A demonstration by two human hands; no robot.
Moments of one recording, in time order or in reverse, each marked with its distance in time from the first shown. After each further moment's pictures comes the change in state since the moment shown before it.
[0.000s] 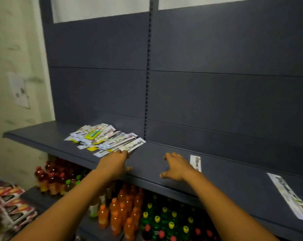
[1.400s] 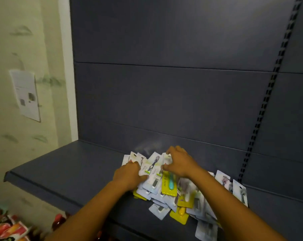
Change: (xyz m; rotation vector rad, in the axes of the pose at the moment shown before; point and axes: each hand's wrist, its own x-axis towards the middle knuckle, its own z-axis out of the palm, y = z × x) left_hand 0.300 -0.430 0.029 -0.201 -0.098 -0.078; right_hand 0.453 -0.317 0.056 0.086 0.165 0.027
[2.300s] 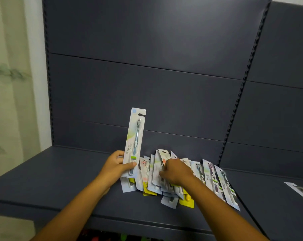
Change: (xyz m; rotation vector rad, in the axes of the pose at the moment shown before) left_hand -0.007 -0.092 -0.042 -1.208 -0.075 0.189; right_hand -0.033 -0.082 0.034 -0.138 -0.024 0.417
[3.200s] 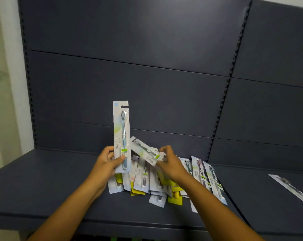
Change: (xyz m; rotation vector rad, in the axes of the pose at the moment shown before) left_hand 0.000 0.004 0.023 -0.258 -0.016 0.066; right_hand -0.008 0.030 -0.005 0.674 0.175 -0.076
